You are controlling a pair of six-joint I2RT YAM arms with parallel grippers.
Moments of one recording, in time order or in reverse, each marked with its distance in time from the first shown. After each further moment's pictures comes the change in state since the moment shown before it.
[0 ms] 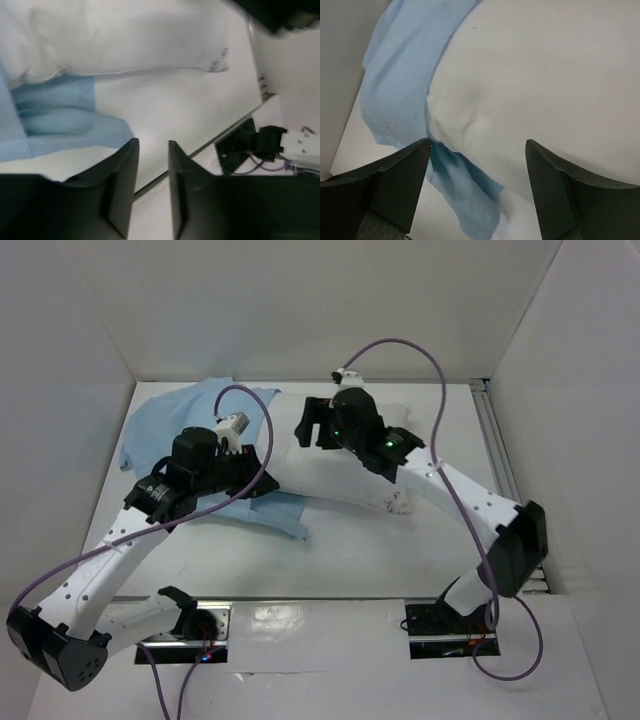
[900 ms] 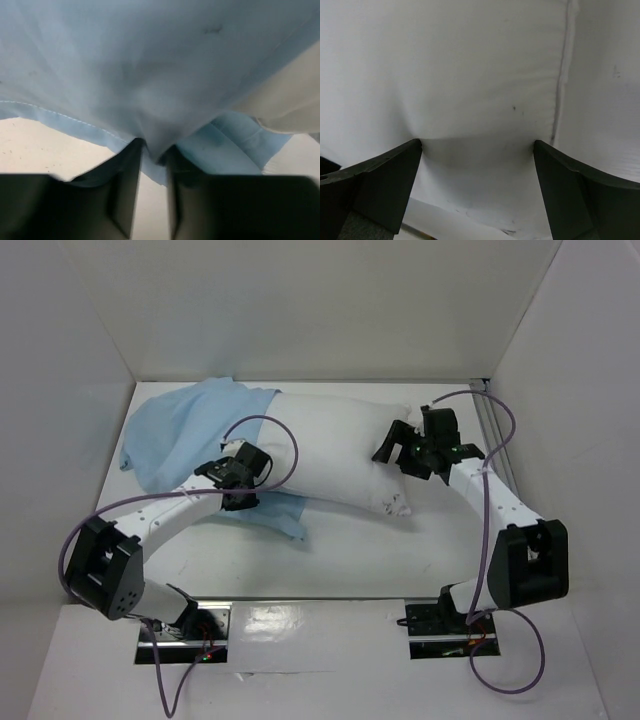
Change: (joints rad) left arm -0.069 0.406 -0.080 -0.138 -0.780 -0.143; right arm -0.565 -0.198 -0.438 -0.099 -0.344 0.007
